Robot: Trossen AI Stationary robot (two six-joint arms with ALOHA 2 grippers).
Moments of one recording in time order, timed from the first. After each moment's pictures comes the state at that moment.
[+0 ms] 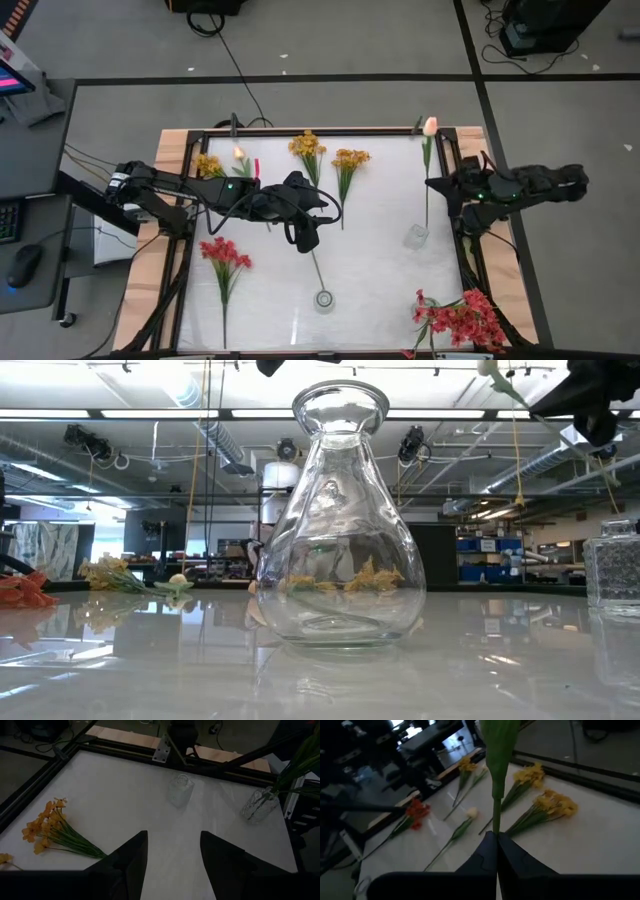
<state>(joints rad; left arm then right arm) -0.19 1.52 1.46 -0.48 -0.32 -0.30 0.27 0.29 0.67 -0.81 0.58 0.71</state>
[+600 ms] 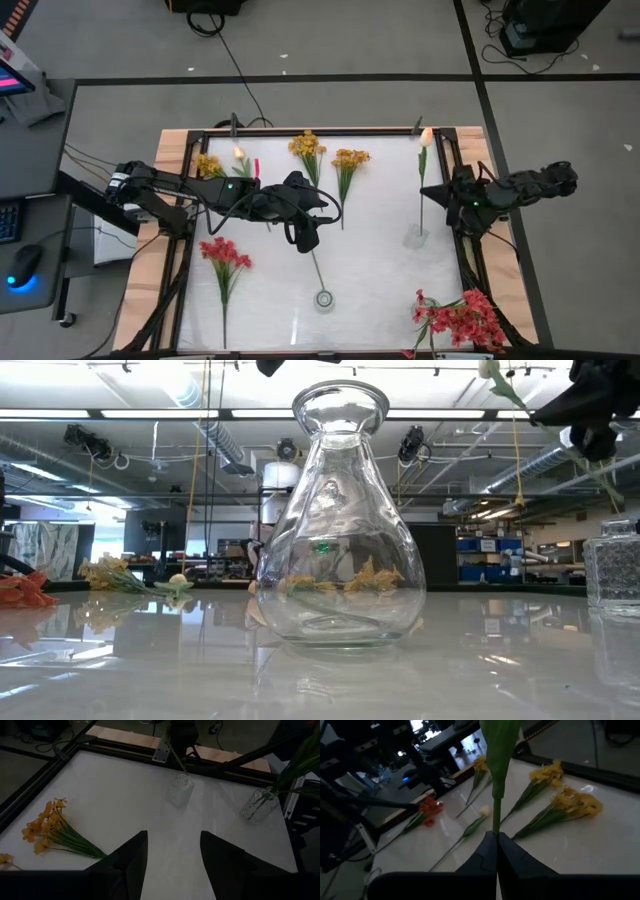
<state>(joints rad) -0.19 1.52 1.46 -0.48 -0.32 -0.30 0.36 0.21 0.53 -0.68 0.62 0.68</state>
